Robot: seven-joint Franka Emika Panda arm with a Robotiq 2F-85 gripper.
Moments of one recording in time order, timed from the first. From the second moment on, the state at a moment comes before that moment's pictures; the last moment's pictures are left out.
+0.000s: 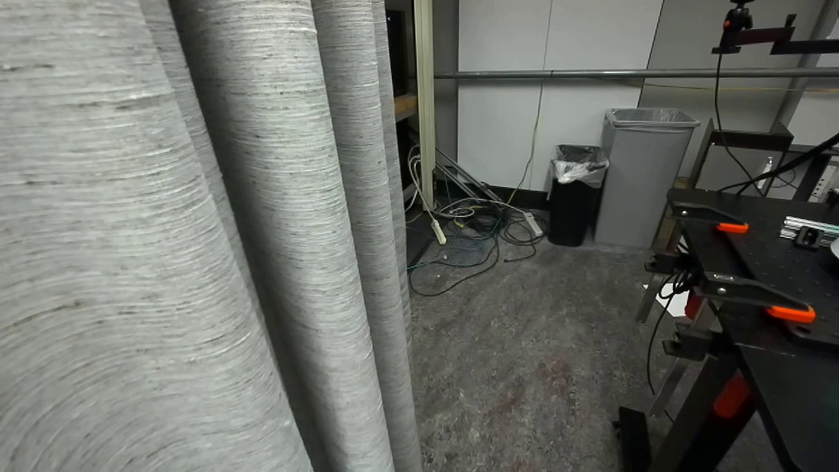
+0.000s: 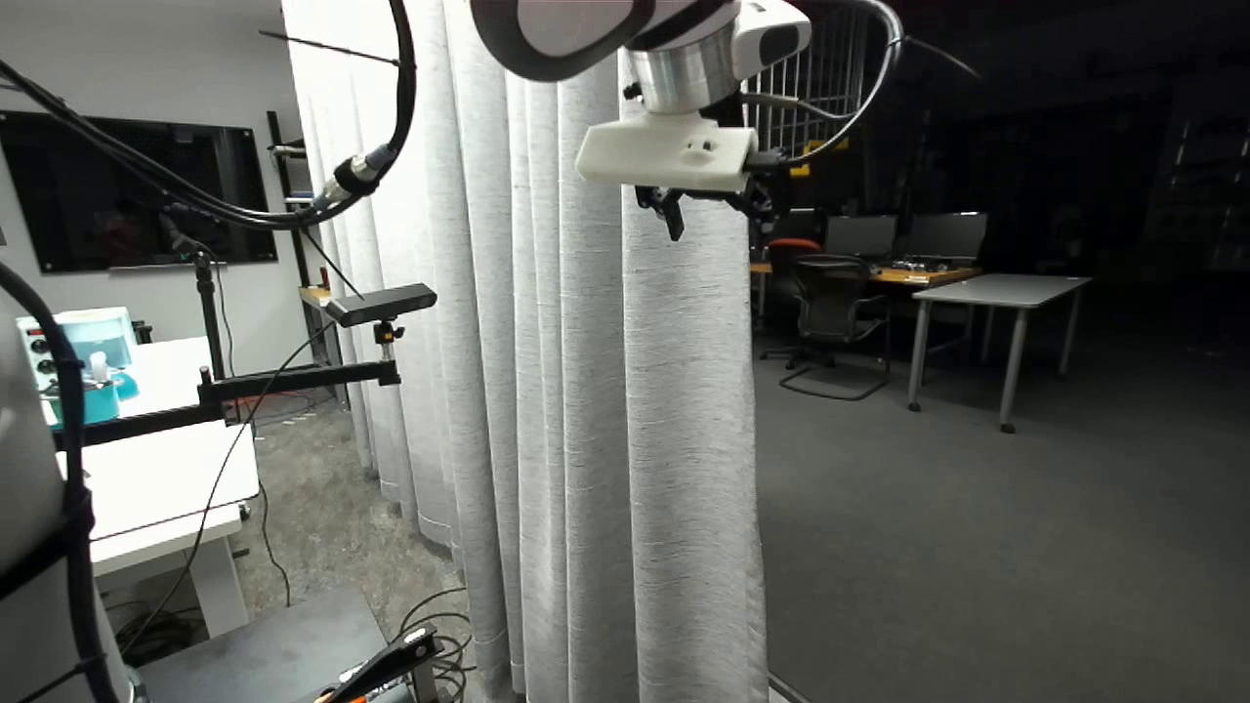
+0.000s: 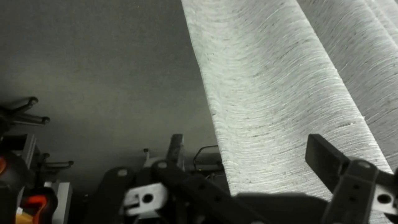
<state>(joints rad) 0.26 -0.37 -0.21 -2.53 0.63 2.77 -0.80</state>
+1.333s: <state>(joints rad) 0.59 -0.01 -0.40 -2.21 1.23 3.03 -1.36</state>
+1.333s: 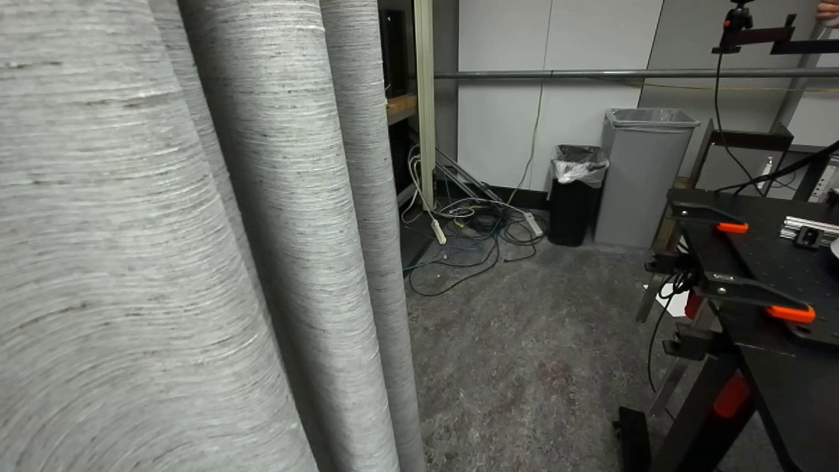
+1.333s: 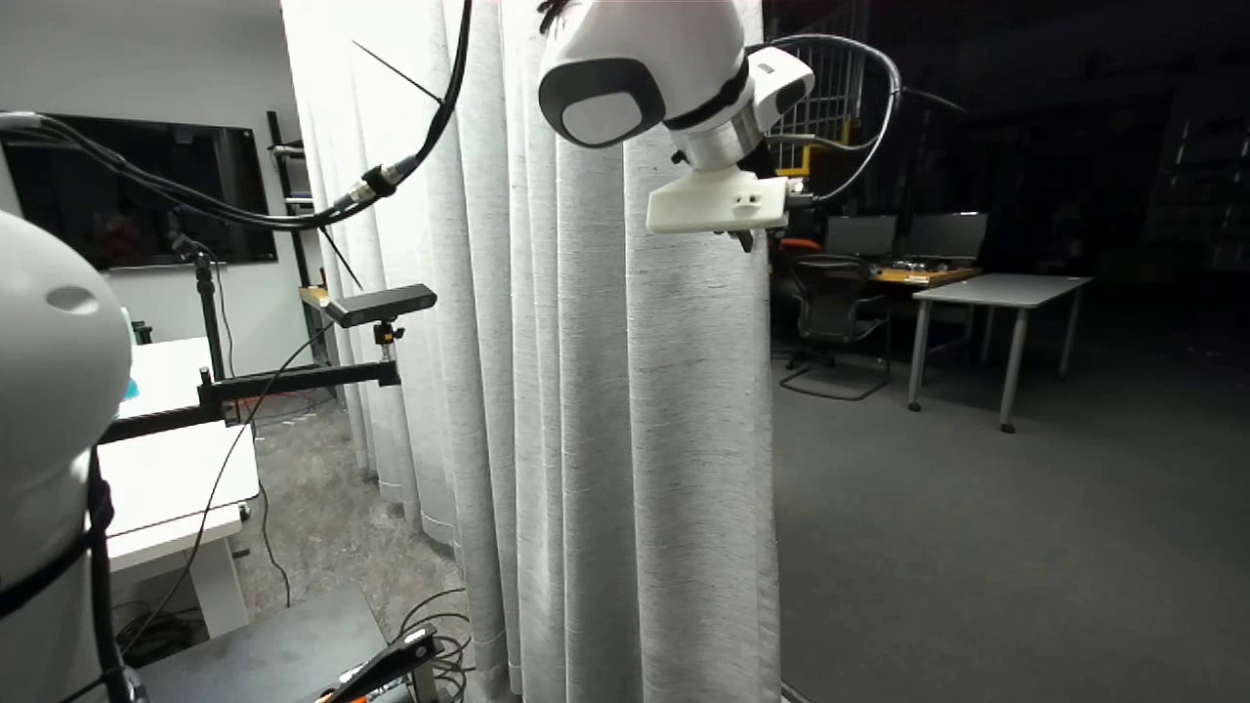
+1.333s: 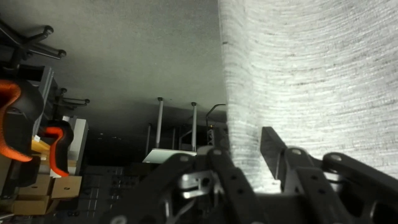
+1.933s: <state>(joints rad) 0.58 0.09 -0.41 -2.14 1.29 3.01 -1.42</state>
